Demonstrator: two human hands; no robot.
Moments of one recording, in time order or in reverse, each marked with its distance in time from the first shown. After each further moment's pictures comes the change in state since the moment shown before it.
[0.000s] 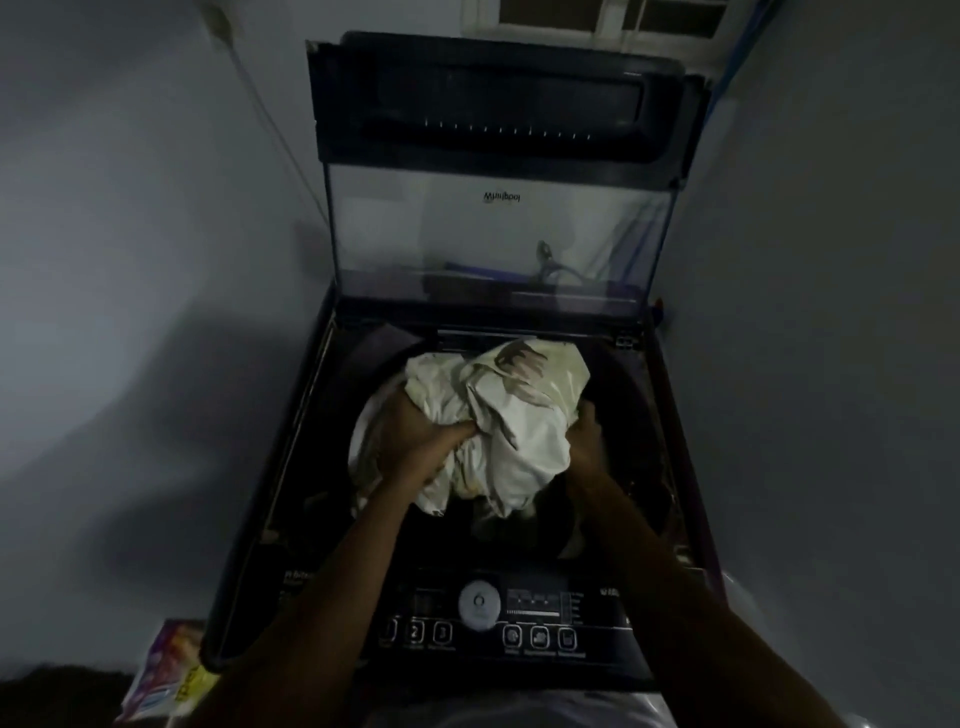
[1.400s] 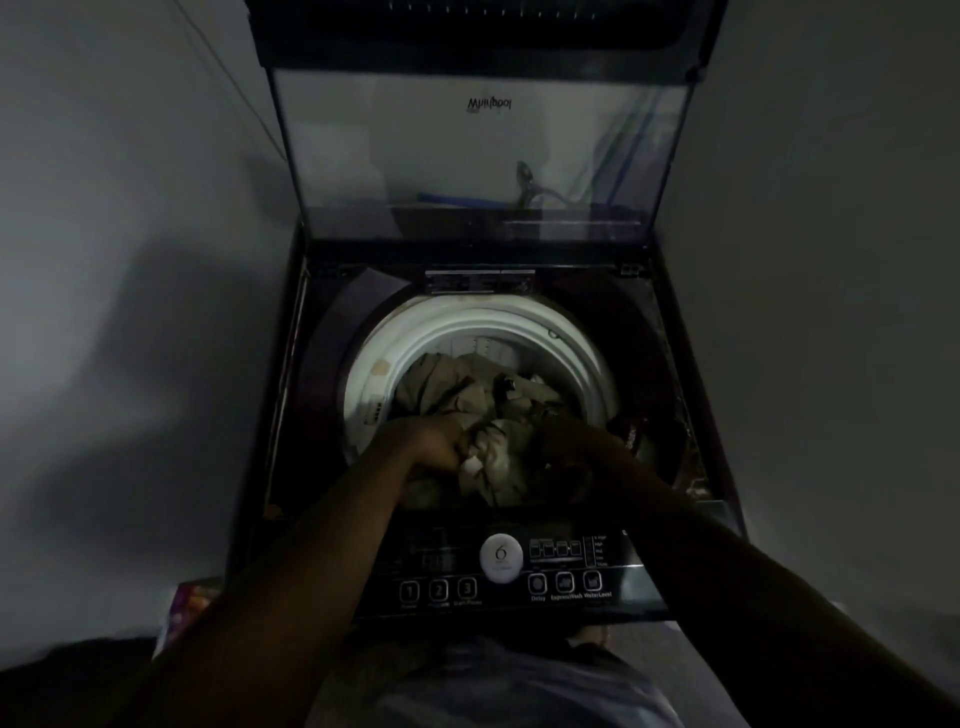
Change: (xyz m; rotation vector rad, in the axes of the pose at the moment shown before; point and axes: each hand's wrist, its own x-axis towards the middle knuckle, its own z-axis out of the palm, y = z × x) left_hand 0.031 -0.040 0.001 1.152 -0.948 0.219; right_hand 0.132 0.161 -0.001 -1.125 -0.576 -0.346
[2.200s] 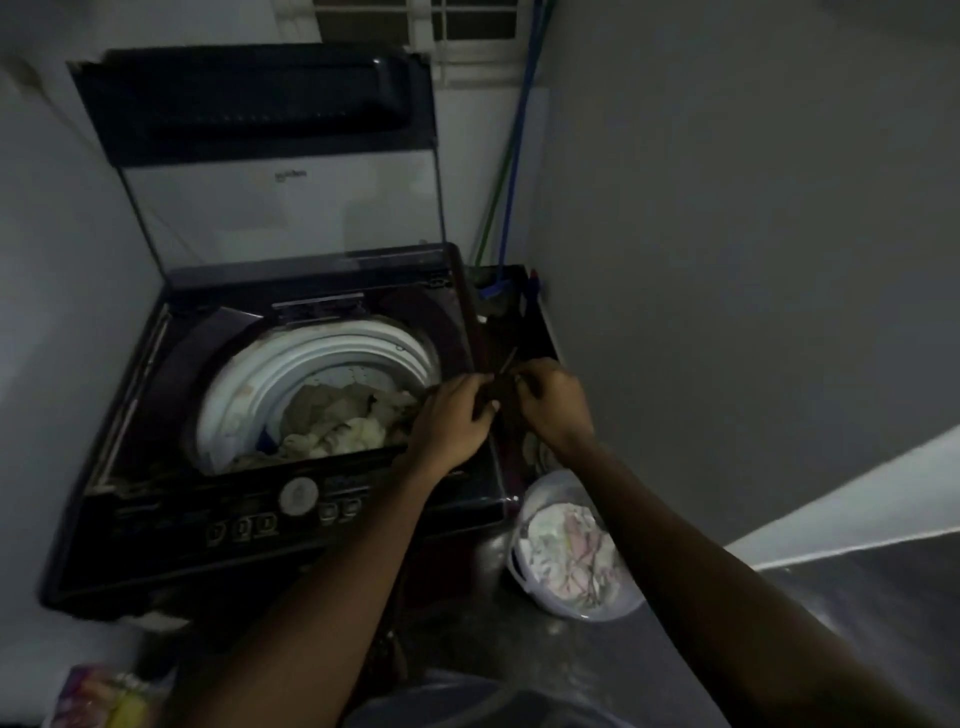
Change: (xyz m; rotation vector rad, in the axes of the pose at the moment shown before) left_hand -0.012 0.276 0.058 -0.276 0.921 0.252; right_hand -0.276 0.033 -0.093 0.345 0.932 -0.064
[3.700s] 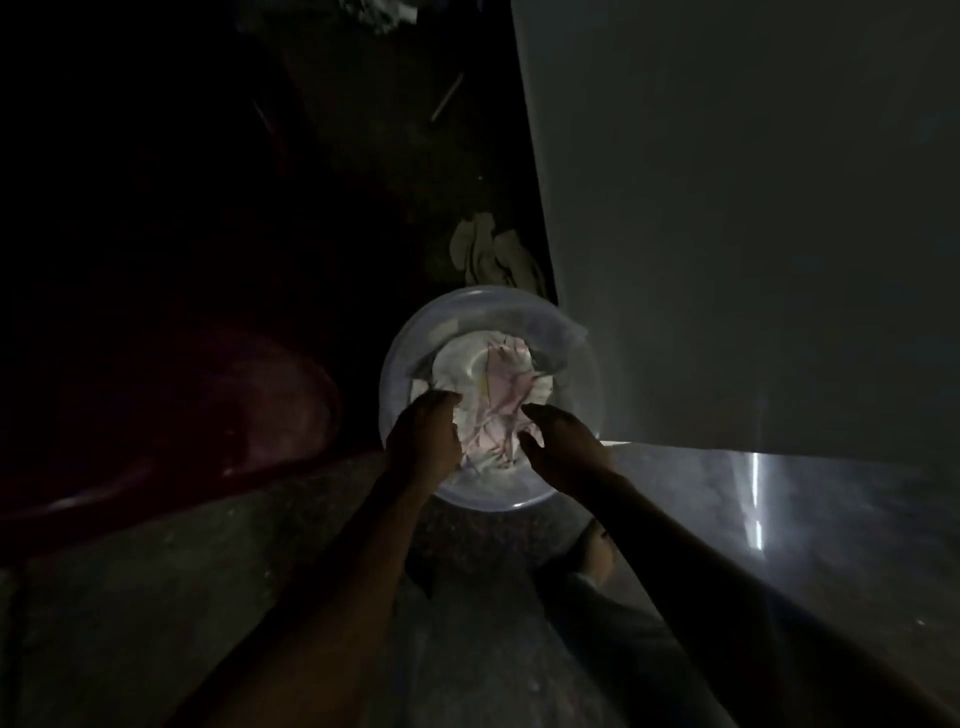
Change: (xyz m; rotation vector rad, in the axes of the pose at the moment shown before) left_hand -0.039 -0.100 0.499 0.021 -0.293 -0.337; right_hand -0.142 0.476 0.132 -0.249 -0.722 0.335
